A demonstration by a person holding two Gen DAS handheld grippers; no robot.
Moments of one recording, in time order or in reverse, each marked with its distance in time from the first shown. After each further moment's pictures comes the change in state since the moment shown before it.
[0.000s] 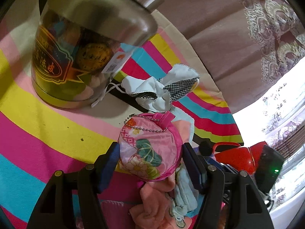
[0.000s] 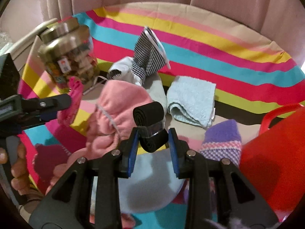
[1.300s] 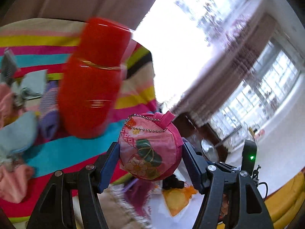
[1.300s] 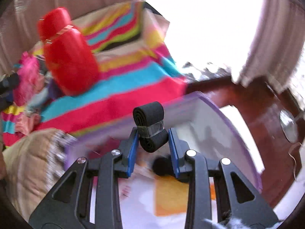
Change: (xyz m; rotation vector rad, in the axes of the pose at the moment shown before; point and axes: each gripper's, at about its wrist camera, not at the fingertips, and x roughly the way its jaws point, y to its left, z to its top) left arm 0.029 -0.291 -0.202 0.586 0.304 -0.241; right arm -0.228 -0.218 -0.271 0.581 0.058 -0.349
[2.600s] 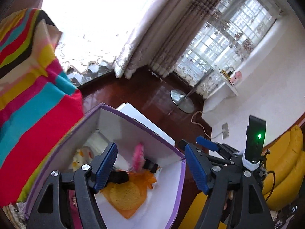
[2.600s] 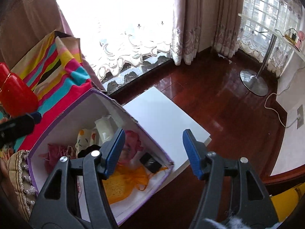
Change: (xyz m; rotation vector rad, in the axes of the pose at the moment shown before) left arm 0.143 -0.158 -0.033 0.248 0.333 -0.211; right arm -0.050 -0.138 -0.043 0.338 -0.037 -0.234
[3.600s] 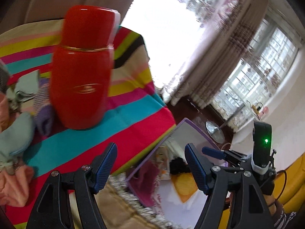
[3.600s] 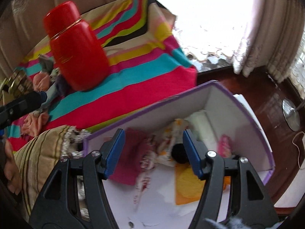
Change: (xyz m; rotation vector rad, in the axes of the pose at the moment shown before) left arm -0.157 0.126 -0.068 -0.166 -0.234 0.244; right arm -0.004 0.196 -0.028 -0.315 0.080 0.265
